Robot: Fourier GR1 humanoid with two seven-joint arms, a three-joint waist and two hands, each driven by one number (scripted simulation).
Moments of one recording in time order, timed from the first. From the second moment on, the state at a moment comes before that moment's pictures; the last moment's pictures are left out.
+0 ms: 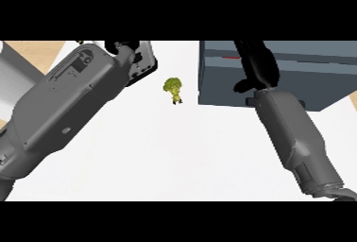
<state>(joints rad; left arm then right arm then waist) -1.17 0.37 -0.57 -0.98 0.85 0.82 0.05 -0.88 -0.15 -0.10 -0.60 1.28 -0.50 -0.14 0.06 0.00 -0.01</state>
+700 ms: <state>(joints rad) -1.13 0.44 -0.56 -1.10 0.82 0.82 0.12 -1.08 -0.21 -0.18 -0.30 1.31 -0.64 -0.12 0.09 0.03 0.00</state>
